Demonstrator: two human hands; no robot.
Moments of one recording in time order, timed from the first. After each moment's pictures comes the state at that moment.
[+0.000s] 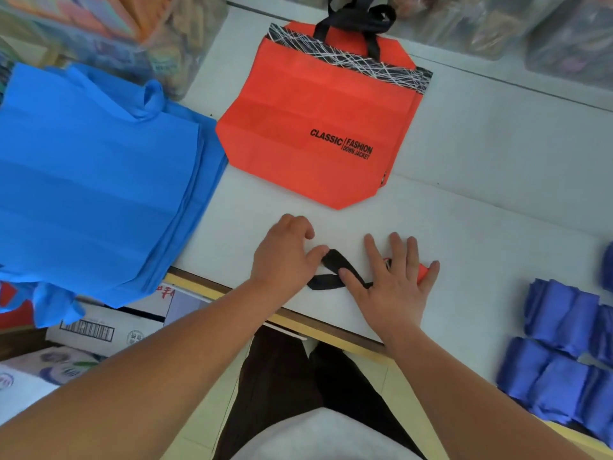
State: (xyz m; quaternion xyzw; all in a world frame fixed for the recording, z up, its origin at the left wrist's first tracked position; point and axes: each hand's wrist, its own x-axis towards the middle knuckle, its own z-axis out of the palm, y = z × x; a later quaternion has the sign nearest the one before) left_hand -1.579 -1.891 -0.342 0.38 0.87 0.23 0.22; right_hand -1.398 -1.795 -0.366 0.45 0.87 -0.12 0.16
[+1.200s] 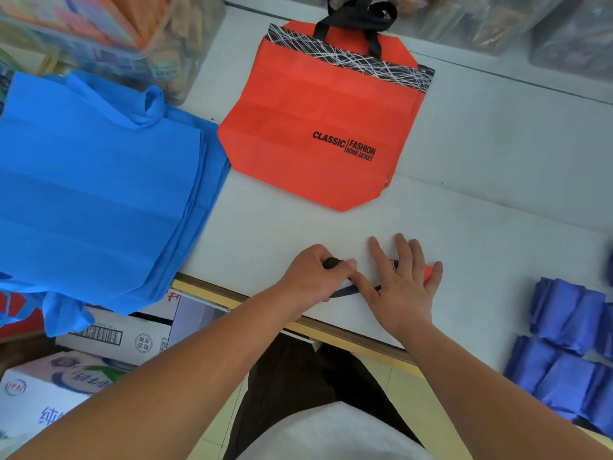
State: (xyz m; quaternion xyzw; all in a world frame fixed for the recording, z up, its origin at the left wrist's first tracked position) left_hand -1.555 -1.879 -0.321 0.13 0.77 0.31 0.54; right_hand -1.395 -1.787 -0.365 0.43 0.87 -0.17 0.18
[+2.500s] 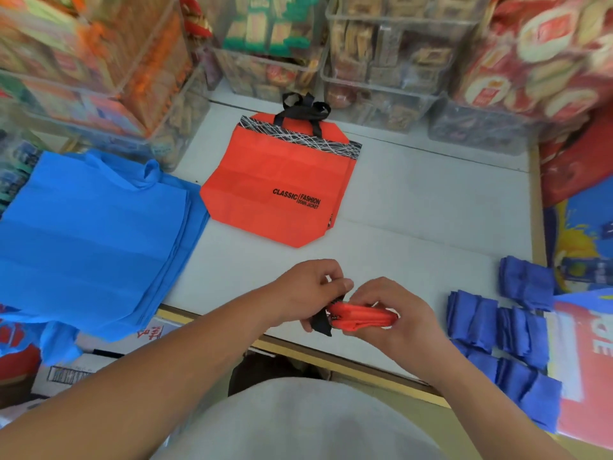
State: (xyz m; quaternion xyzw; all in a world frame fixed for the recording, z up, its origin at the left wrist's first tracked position) left_hand -1.515 -1.839 -0.198 0.32 0.70 0.28 0.57; right_hand -1.326 -1.763 -0.182 0.29 0.77 -0.55 -0.12
